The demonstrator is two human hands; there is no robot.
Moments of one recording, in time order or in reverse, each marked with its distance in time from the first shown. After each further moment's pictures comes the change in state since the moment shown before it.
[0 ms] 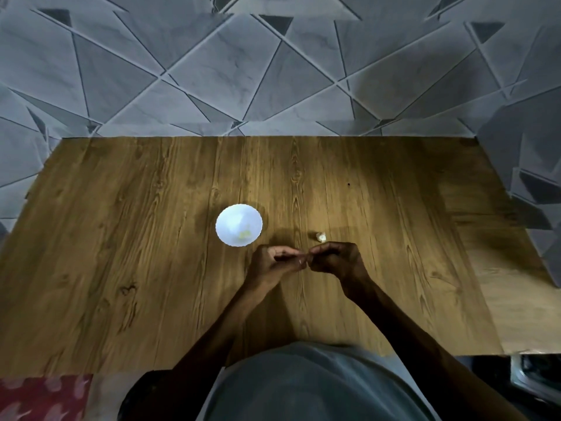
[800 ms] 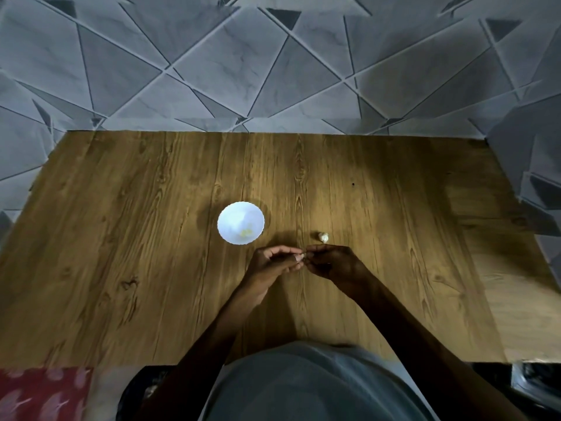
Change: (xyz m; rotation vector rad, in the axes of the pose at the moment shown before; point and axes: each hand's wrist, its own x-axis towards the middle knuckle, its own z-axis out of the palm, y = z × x) left_hand -0.001 -0.009 -0.003 -0.197 0.007 -0.110; right_hand 0.013 0.000 0.001 0.273 -0.083 0.366
